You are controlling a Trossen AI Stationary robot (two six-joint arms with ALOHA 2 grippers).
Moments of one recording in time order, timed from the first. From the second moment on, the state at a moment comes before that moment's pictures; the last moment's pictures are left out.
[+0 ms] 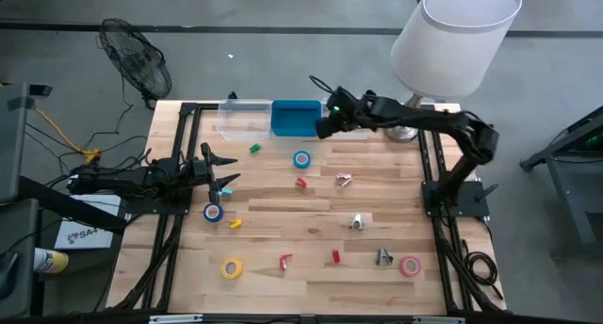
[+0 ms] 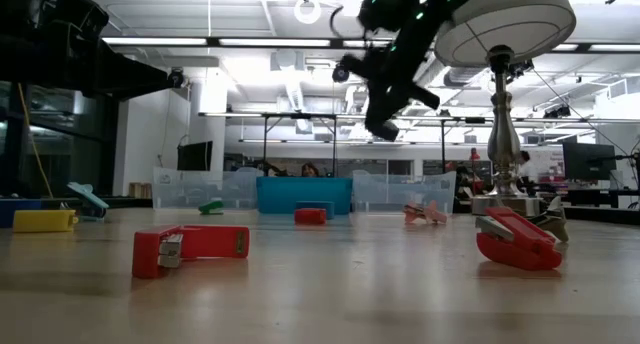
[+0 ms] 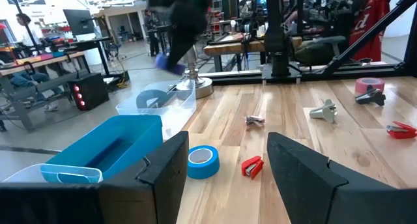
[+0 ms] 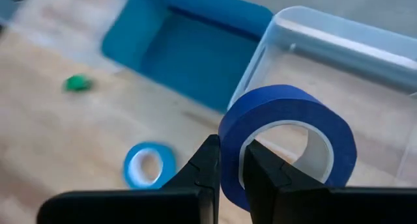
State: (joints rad) left arm -0.05 0.04 0.03 0.02 -0.31 0.13; right arm -0.44 1.70 1.38 -0.63 0.22 0.67
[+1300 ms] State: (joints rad) left arm -0.05 0.04 0.04 0.02 -0.31 0.13; right arm -0.67 1.91 1.34 -0.76 0.19 0.61
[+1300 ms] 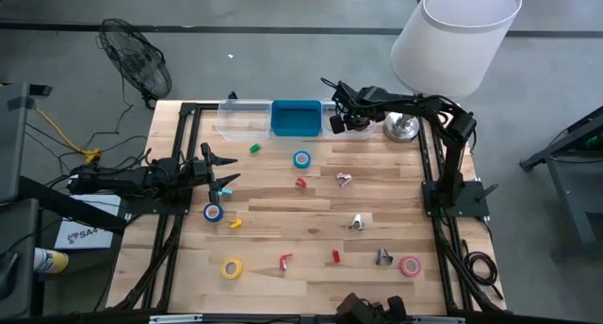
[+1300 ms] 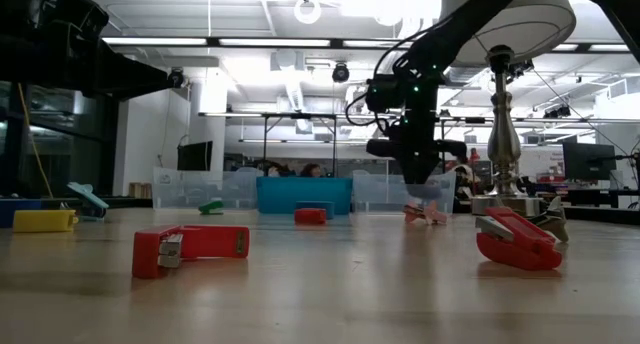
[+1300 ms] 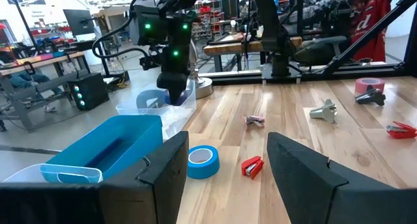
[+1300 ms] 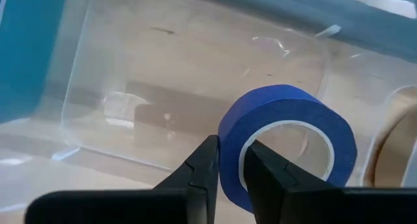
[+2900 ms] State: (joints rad) left arm -0.05 0.04 0.04 0.02 -0.31 0.13; right arm -0.45 1.69 1.34 -1.09 -0.10 0.52
